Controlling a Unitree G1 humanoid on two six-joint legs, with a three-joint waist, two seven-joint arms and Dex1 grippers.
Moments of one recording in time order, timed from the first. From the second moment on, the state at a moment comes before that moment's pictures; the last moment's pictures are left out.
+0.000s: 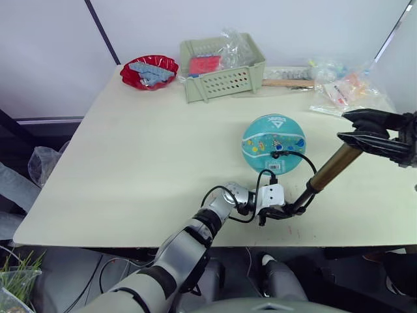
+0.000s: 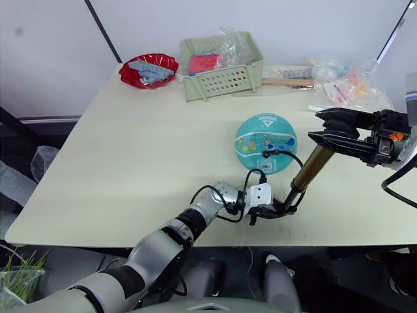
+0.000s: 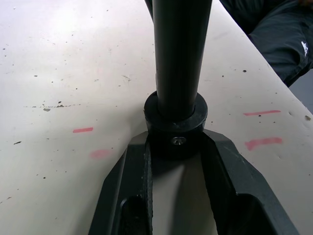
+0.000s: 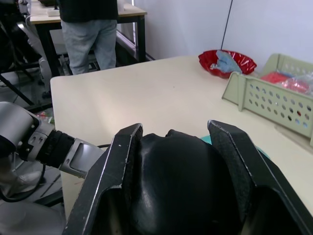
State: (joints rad) left arm -0.74 -0.06 -0.43 1.11 0.20 -0.39 -1.00; right arm -0.26 -1.07 -0.51 -0.44 1.11 0.77 0.95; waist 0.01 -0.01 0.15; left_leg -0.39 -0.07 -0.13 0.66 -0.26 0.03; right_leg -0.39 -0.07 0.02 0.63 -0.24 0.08
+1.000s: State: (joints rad) left arm -0.73 -0.05 -0.44 1.11 0.21 -0.39 -0.98; right arm 0.09 -0.80 -0.18 -0.34 0.55 0.21 1.04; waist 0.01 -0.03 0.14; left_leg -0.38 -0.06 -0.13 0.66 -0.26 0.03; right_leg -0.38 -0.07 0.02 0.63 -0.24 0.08
